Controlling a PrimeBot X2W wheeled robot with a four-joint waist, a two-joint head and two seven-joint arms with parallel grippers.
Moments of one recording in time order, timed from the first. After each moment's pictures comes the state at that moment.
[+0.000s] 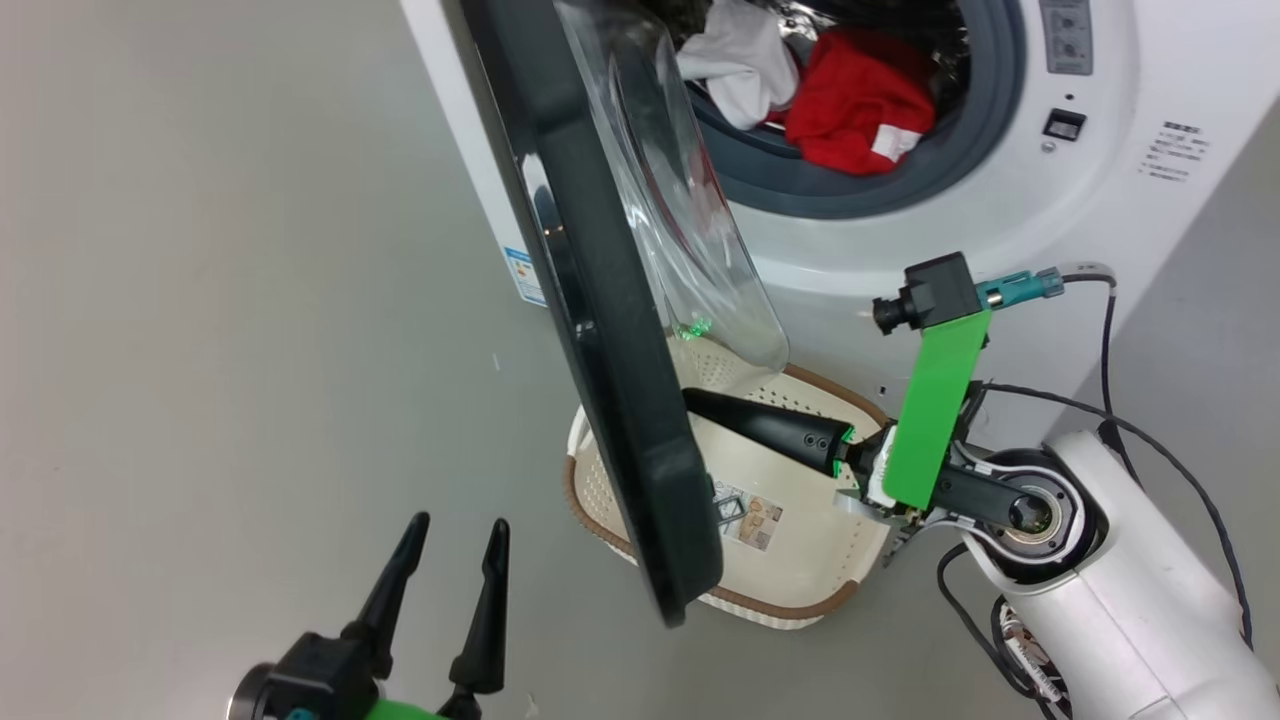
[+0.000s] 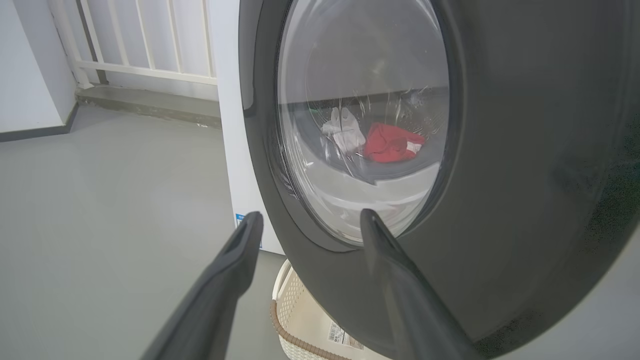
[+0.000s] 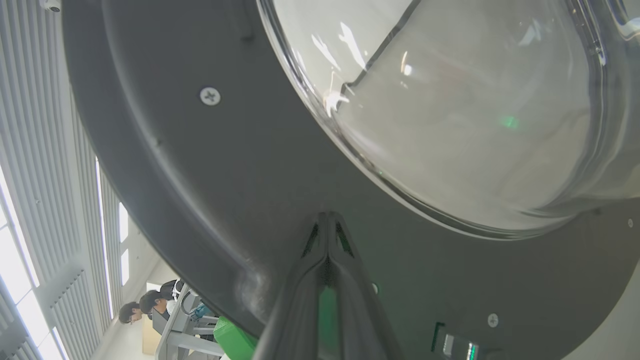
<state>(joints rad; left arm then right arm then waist) -0.07 0.04 -0.21 0.15 -0.27 -0.01 -0.25 -0.53 -0.15 0.39 0.23 1.57 0.12 0.69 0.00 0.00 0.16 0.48</state>
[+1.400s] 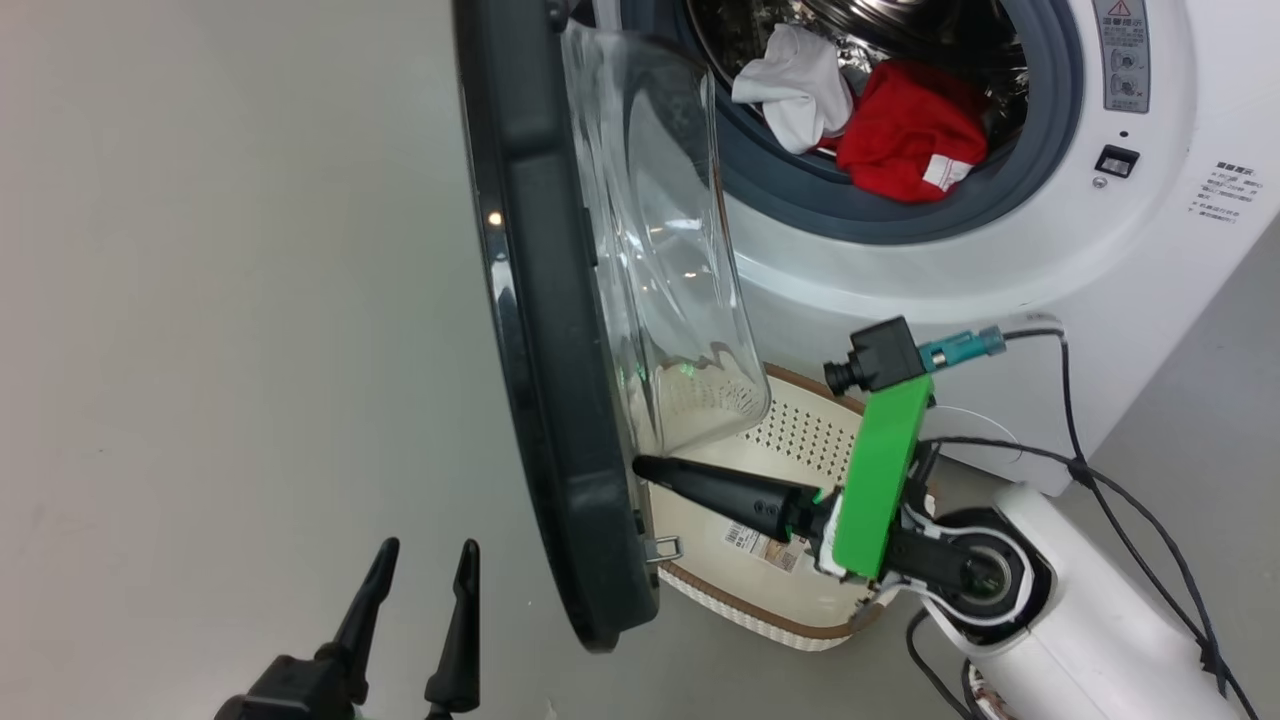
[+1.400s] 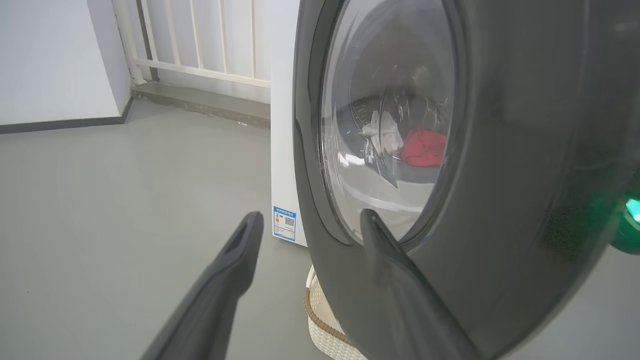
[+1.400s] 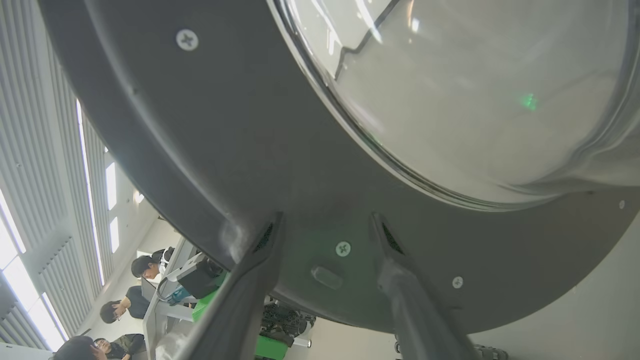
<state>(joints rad) -0.02 0.04 -0.17 0.14 -0.27 0.01 -0.25 -0.50 -0.14 0.49 0.23 1.53 0.12 0.62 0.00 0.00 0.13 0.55</state>
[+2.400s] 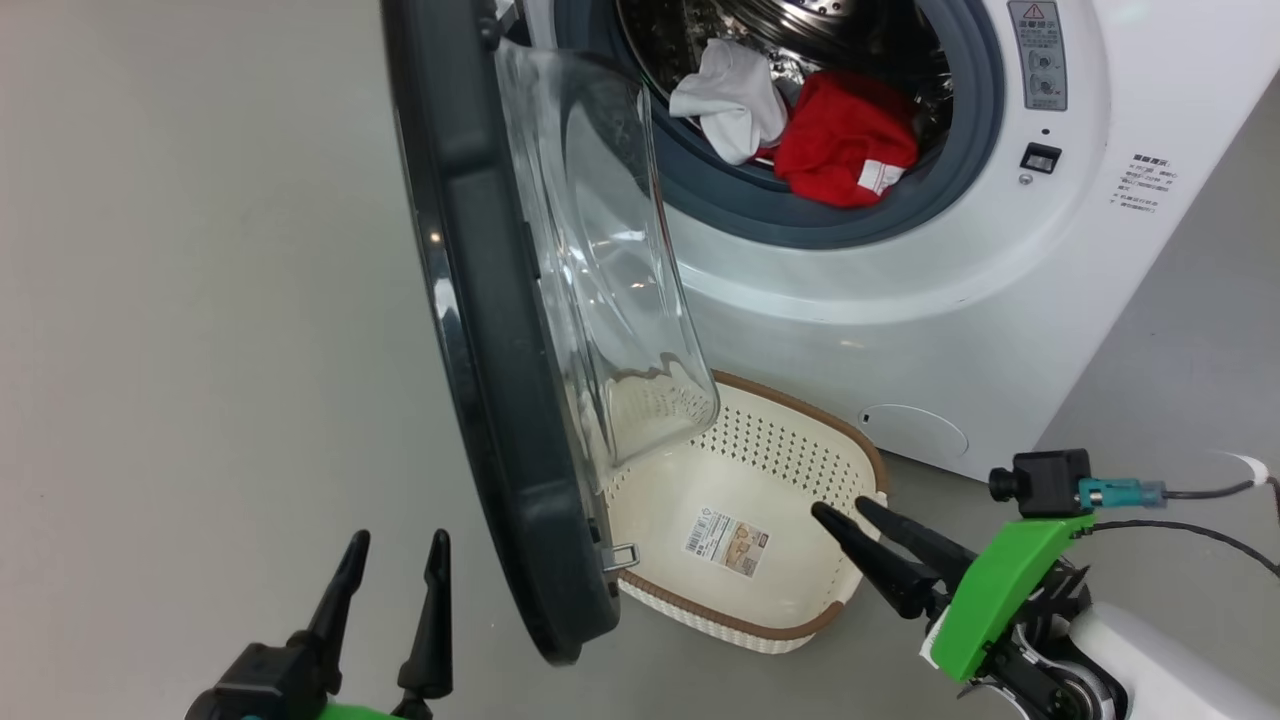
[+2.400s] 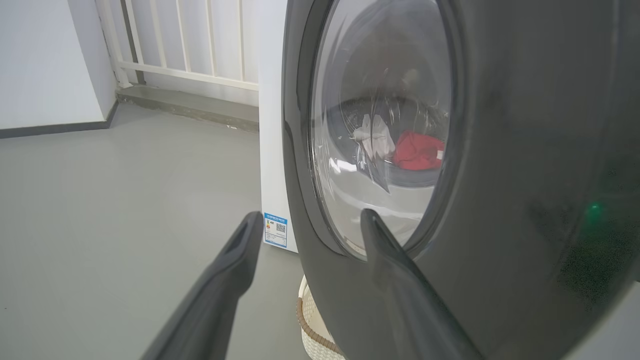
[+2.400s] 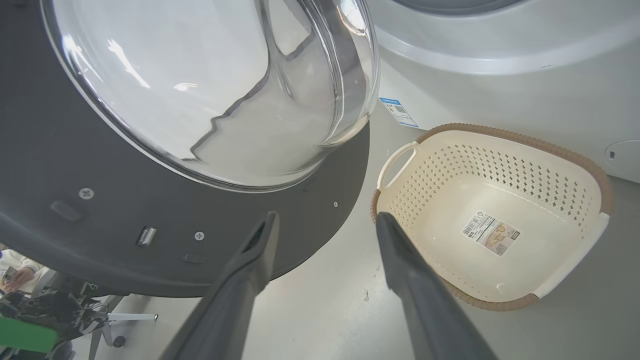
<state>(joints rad) -0.05 0.04 -0.12 0.19 -0.27 -0.01 -0.25 -0.39 -0.42 0.73 0.33 1.34 0.12 0.02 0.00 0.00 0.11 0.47</state>
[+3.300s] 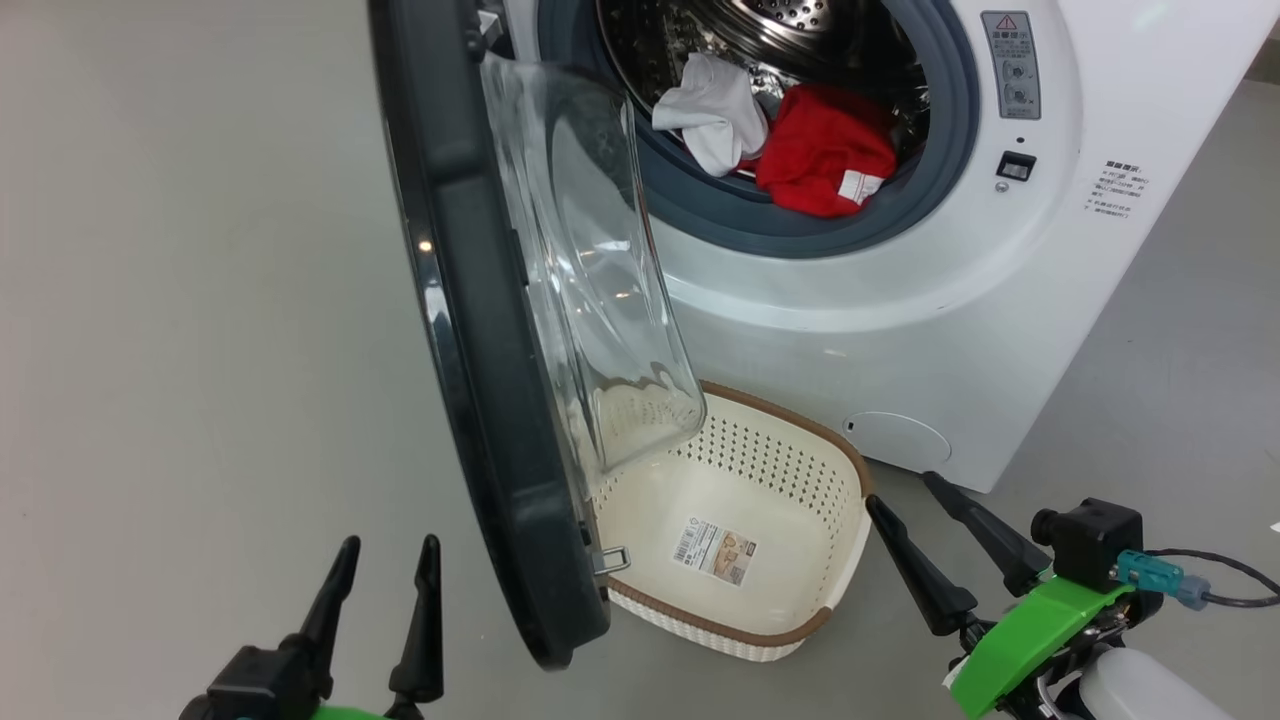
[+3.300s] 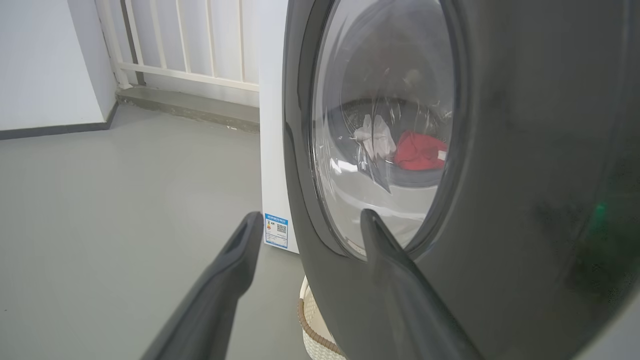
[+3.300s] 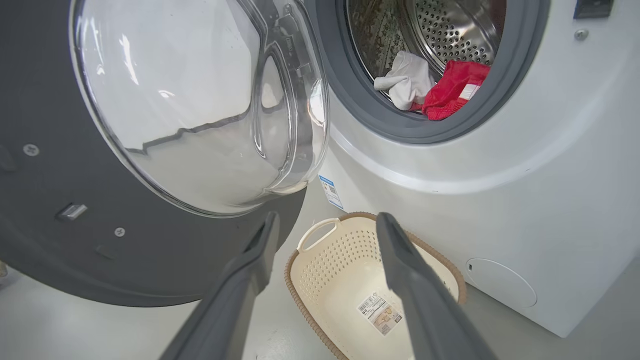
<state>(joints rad) -0.04 0.04 -0.10 0.21 -0.26 -0.02 -0.25 -0.25 -0.36 0.53 0.37 0.77 0.12 -0.25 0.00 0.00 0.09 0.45</state>
